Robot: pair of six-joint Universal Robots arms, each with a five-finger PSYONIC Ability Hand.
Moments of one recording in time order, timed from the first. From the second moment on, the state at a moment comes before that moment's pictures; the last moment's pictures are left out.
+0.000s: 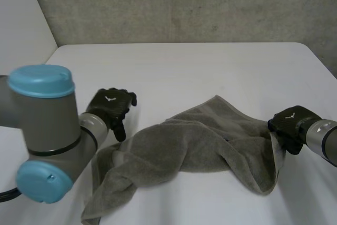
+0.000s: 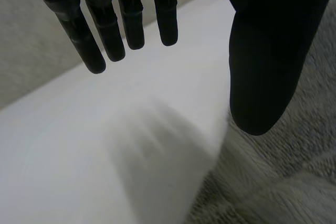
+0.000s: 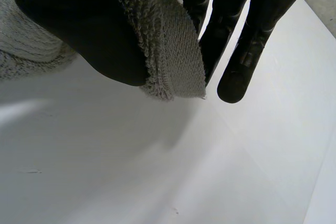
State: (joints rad) left arm 4.18 -1.98 -1.51 3.10 -1.64 3.34; right arm 1.69 -1.26 1.64 0.29 1.40 2.38; left_hand 0.41 0.41 0.41 0.40 0.23; right_hand 1.37 1.18 1.18 1.19 0.99
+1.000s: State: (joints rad) left arm 4.20 -2.07 -0.95 3.02 -1.80 3.26; right arm 1.83 -1.18 1.21 -0.31 1.54 2.88; left_hand 1.17 1.22 1.22 1.22 1.02; right_hand 1.38 1.19 1.18 1.20 0.99
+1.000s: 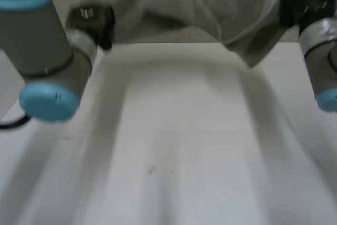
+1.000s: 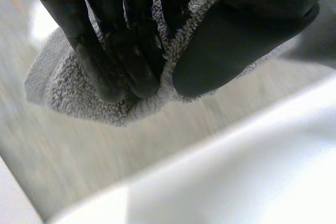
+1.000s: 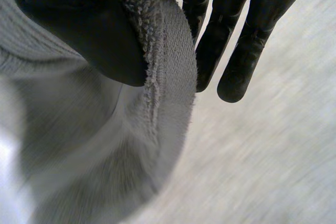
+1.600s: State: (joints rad) left arm 4.11 -1.86 -1.83 3.22 -1.71 3.25; right arm 1.63 -1.18 1.68 0.00 1.37 2.60; left_hand 0.46 0.45 0.45 0.45 0.28; right_hand 1.38 1.19 1.18 1.20 0.99
